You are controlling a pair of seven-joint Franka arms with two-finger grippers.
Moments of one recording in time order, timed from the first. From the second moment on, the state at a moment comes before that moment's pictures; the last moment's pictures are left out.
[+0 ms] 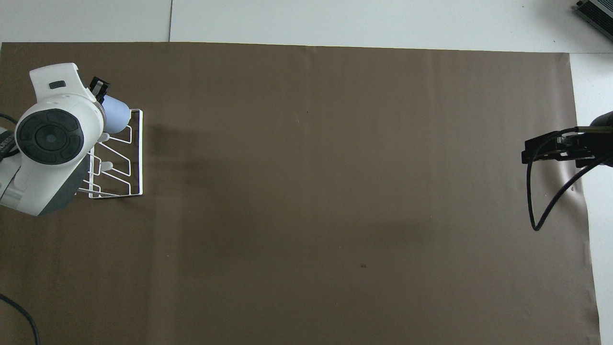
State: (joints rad) left arm 0.10 0.17 -0.22 -1.94 0.74 2.43 -1.63; right arm -0.04 0.01 0.01 -1.59 0.00 1.57 0.06
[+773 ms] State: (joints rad) left arm 0.09 0.16 -0.23 -1.94 0.74 2.40 -1.62; right arm -0.05 0.01 0.00 -1.59 0.00 1.57 0.06
